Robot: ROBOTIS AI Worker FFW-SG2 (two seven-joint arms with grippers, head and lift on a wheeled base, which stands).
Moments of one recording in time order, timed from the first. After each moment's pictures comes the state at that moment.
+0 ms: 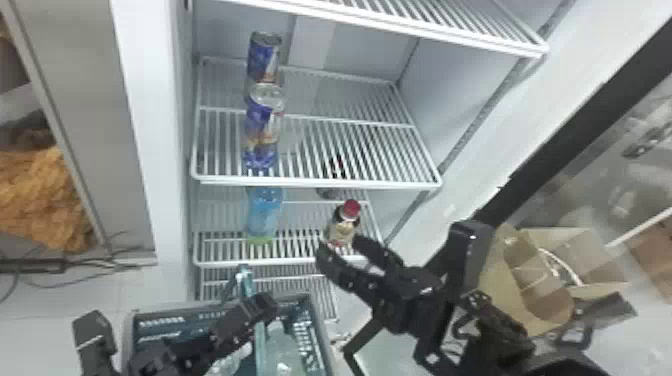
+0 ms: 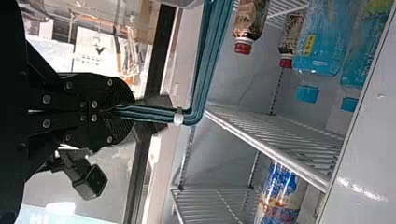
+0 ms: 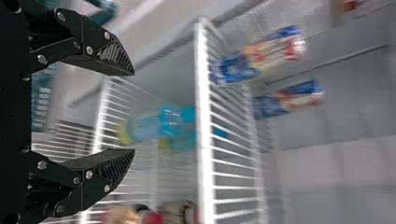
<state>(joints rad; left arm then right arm) 0.33 0.22 -0.25 -1.61 1.65 0.86 -0.42 0.66 -0.13 -0.16 -2.46 -0.32 0.70 0.31</state>
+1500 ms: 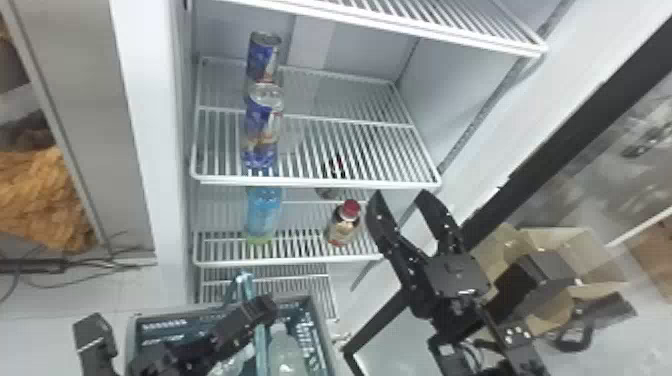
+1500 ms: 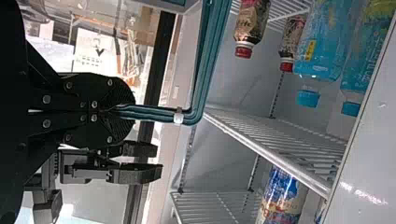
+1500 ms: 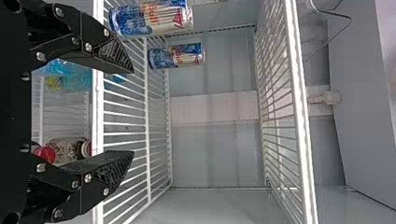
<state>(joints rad) 0.33 0.22 -0.25 -1.60 1.64 0.86 -0.42 0.81 -0.09 -0.10 -2.41 -0.19 0.09 0.09</state>
